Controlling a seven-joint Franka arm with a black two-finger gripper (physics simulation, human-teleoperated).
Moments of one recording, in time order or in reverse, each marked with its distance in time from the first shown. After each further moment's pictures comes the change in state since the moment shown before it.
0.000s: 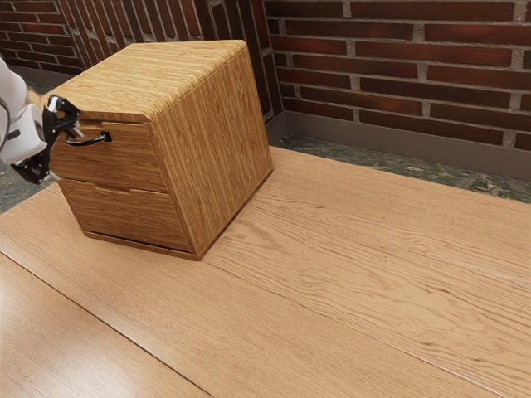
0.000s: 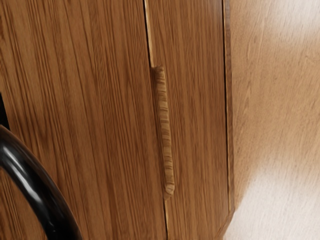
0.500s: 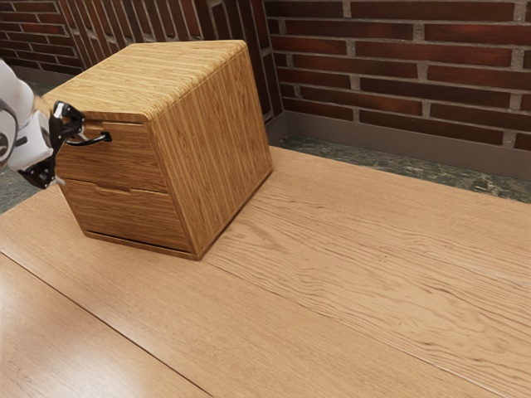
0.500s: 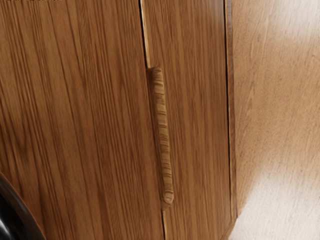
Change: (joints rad) arm -0.006 0.020 0.009 -0.021 0.000 0.038 0.002
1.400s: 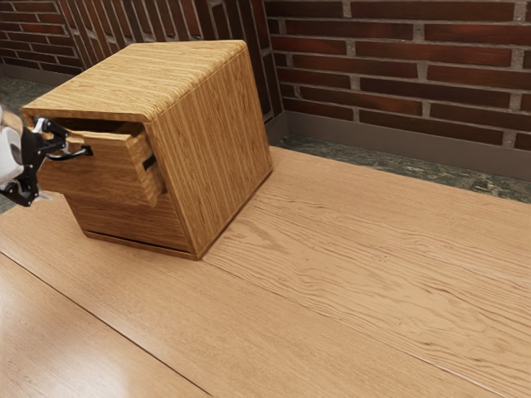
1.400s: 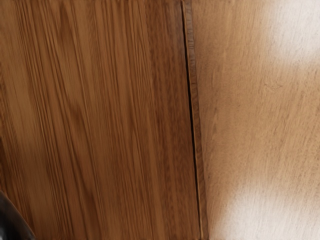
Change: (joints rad) arm -0.274 -0.186 0.259 -0.147 0.047 -0.008 0.005
